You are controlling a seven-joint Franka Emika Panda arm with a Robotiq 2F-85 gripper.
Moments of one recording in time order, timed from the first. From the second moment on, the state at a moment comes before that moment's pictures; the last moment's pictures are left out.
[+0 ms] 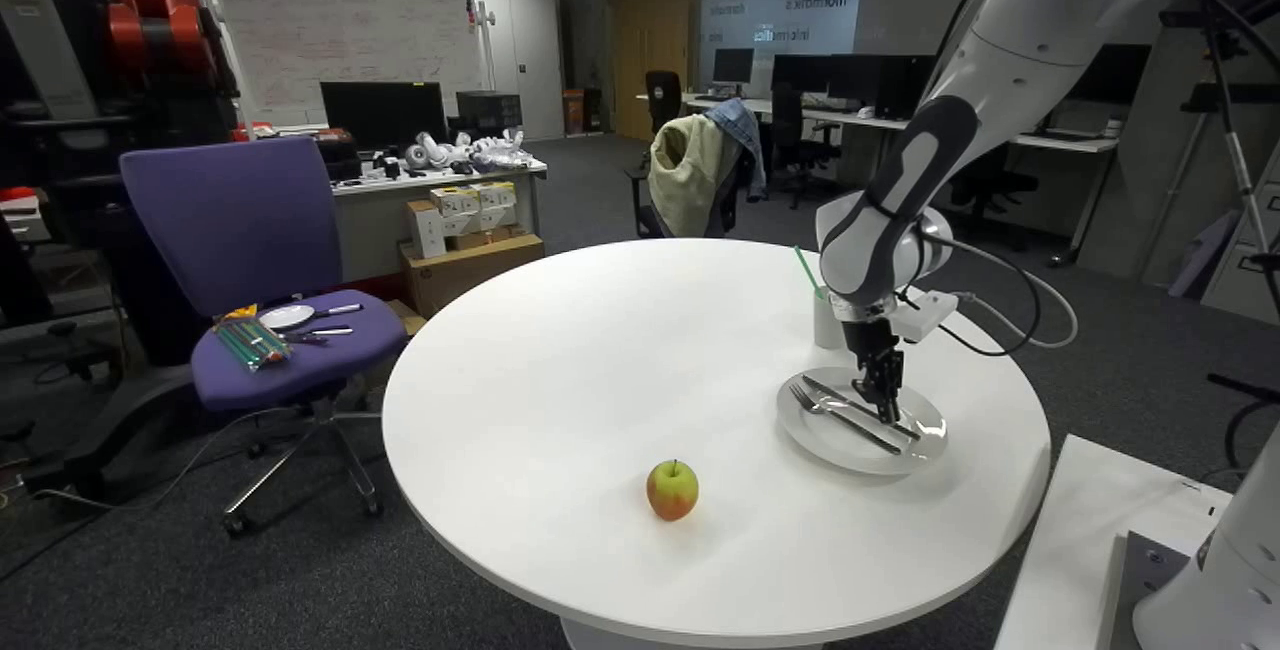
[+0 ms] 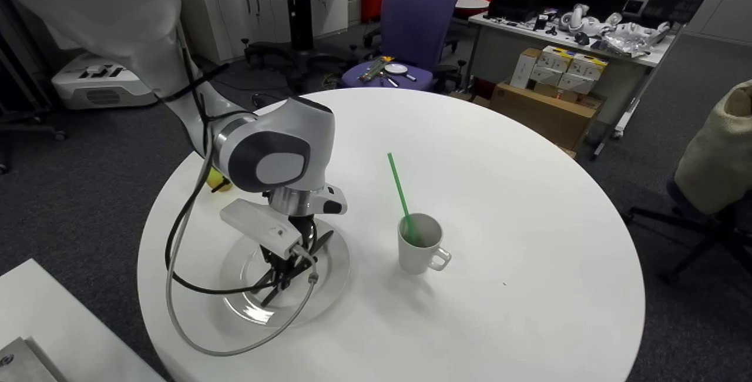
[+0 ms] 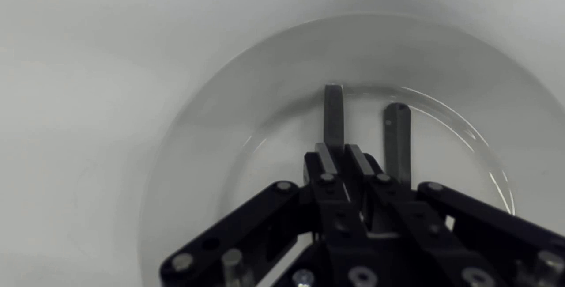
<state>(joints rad) -0.20 0.38 -0.15 -2.38 -0.10 2.39 -0.24</state>
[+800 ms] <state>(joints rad) -0.19 0.39 -0.15 -2.37 -0.10 2.39 -0.23</state>
